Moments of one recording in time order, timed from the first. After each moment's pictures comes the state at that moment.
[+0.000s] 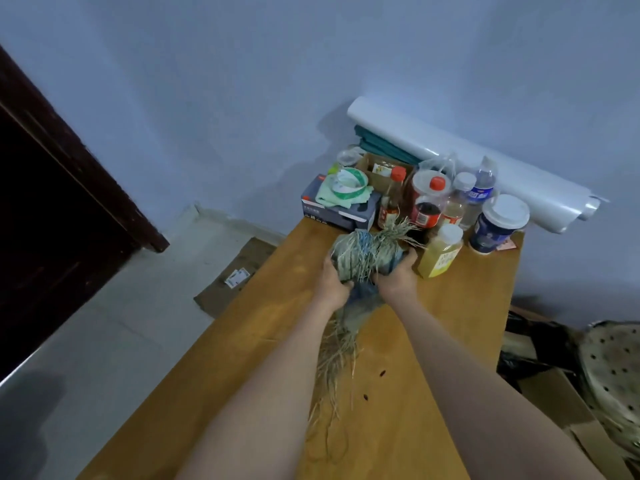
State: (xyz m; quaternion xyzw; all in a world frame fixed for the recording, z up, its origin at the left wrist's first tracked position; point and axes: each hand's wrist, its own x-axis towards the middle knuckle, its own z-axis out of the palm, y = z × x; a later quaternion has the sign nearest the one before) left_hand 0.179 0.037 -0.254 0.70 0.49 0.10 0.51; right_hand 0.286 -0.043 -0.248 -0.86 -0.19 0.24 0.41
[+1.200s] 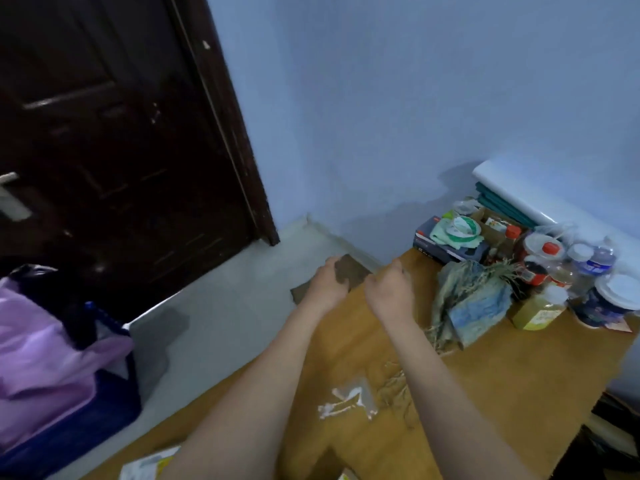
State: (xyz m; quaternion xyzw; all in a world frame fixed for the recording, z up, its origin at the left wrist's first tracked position) left_hand -0.066 0.006 -0.059 0.68 0.59 0.17 0.40; right_hand 0.048 -0.043 -0.062 -0.80 -0.40 0.26 0.37
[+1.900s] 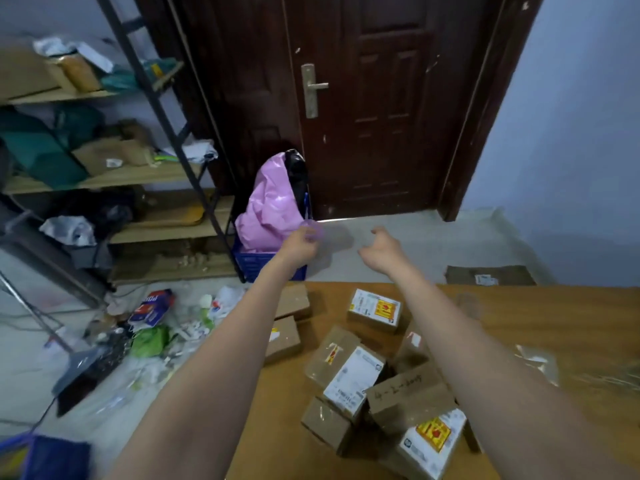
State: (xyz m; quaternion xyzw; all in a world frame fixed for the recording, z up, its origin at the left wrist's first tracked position) left_hand -0.554 -0.280 -0.001 0.43 0.78 0.33 0.31; right_hand -0.389 -0.210 -0.001 -0.57 -0.72 0.38 0.12
